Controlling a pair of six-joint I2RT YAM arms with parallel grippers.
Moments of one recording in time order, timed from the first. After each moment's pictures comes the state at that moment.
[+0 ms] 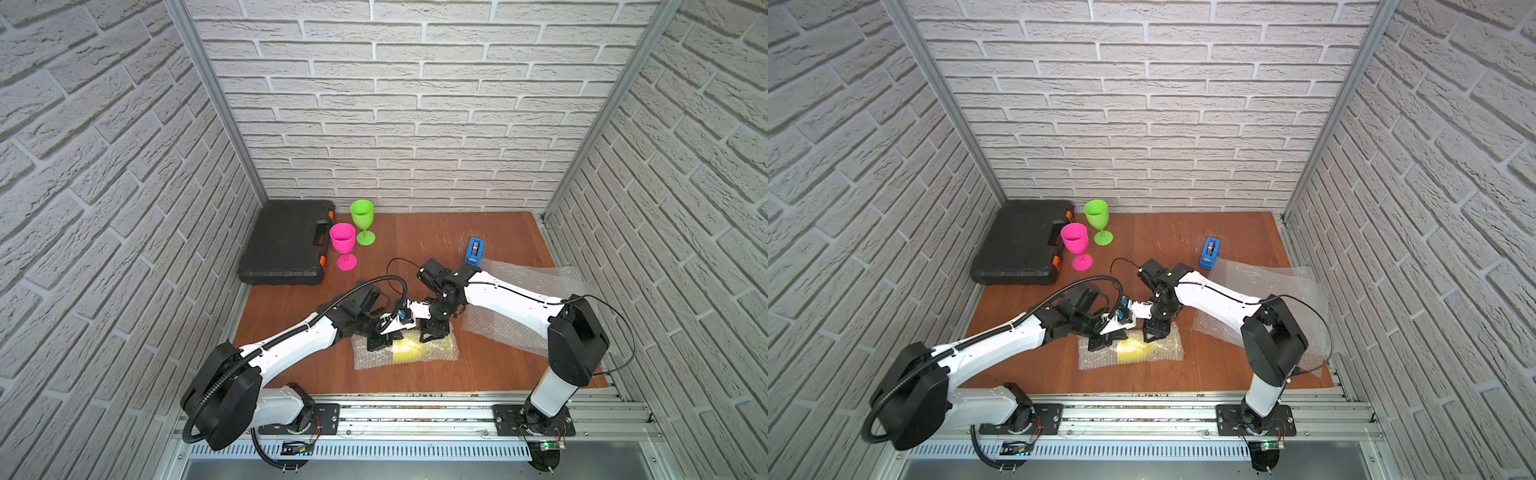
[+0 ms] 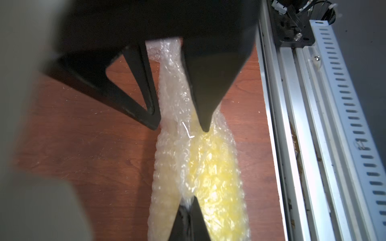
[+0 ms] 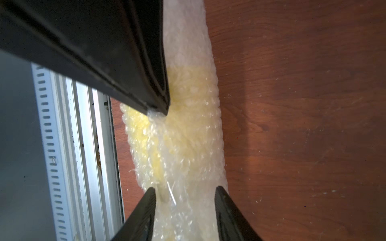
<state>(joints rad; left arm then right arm) -0.69 1.28 0.71 -0.39 0.56 0.67 0.69 1.70 1.30 -1.05 -0.38 -0.64</state>
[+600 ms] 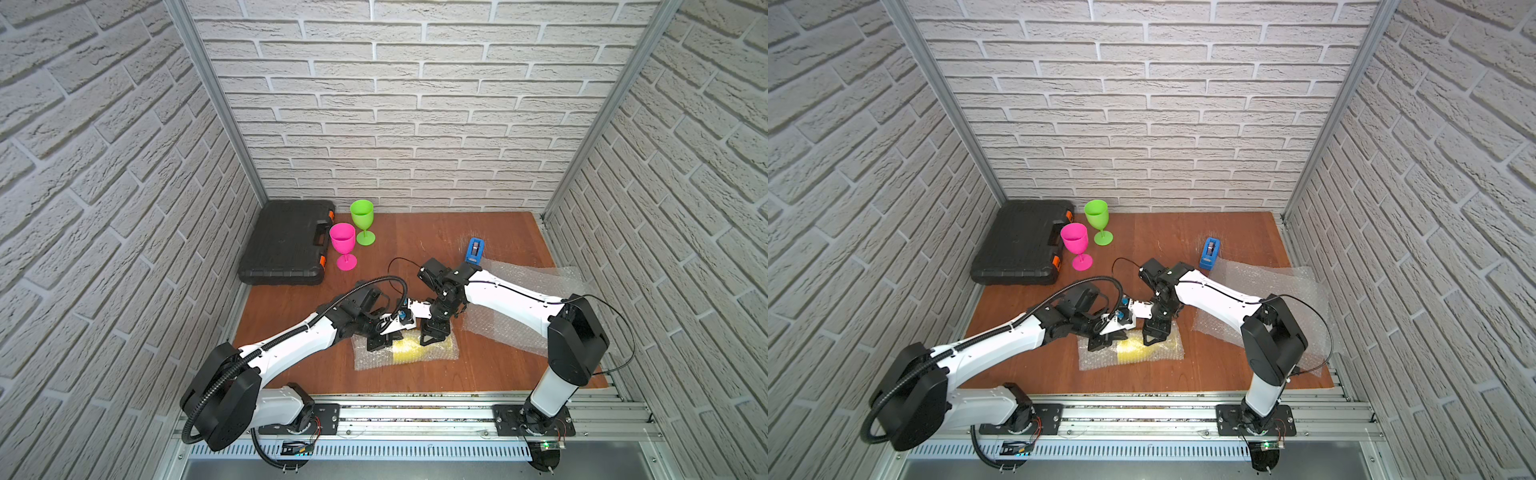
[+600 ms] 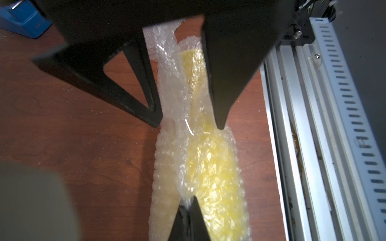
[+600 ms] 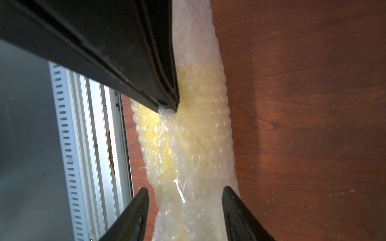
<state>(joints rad) -0.69 1.28 0.71 -0.40 0.56 0.67 0.69 1.75 1.32 -1.08 -0.42 -0.63</state>
